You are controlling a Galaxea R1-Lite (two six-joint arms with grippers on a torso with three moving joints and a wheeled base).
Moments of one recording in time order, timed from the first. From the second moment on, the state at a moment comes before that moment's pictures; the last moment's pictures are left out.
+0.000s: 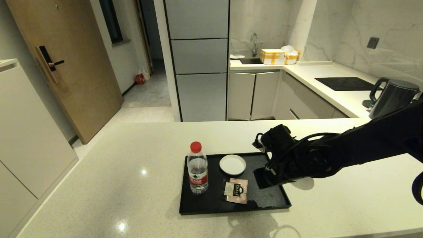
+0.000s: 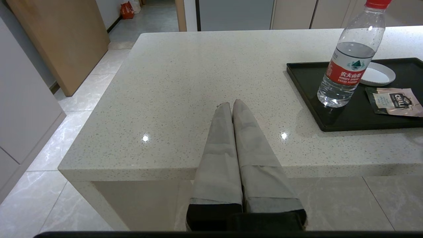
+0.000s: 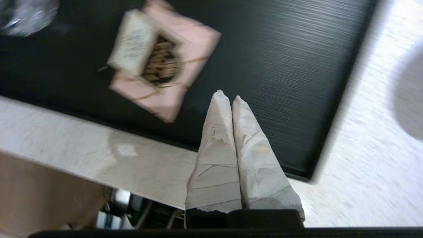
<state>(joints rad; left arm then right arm) 0.00 0.00 0.00 0.00 0.01 0.02 0.54 2.09 -1.16 0.07 -0.05 0.20</state>
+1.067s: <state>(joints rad) 0.00 0.00 0.00 0.00 0.01 0.02 0.66 2.22 -1.29 0.08 -0.07 0.20</state>
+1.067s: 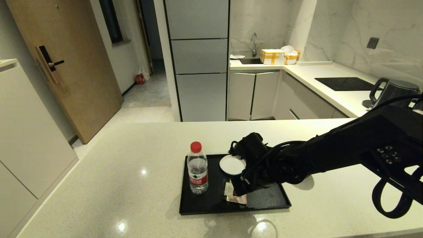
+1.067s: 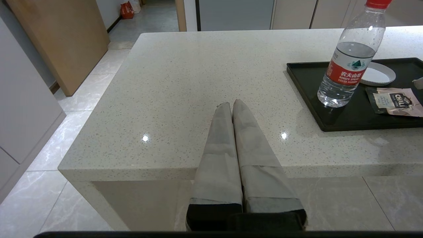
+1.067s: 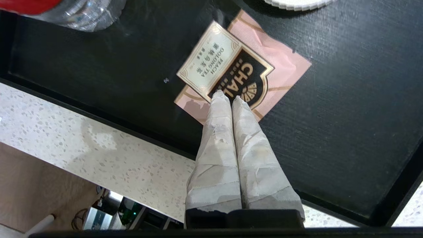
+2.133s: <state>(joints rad) 0.00 0.00 0.00 0.00 0.01 0.01 0.66 2.19 -1.19 0.05 -0.07 0.24</state>
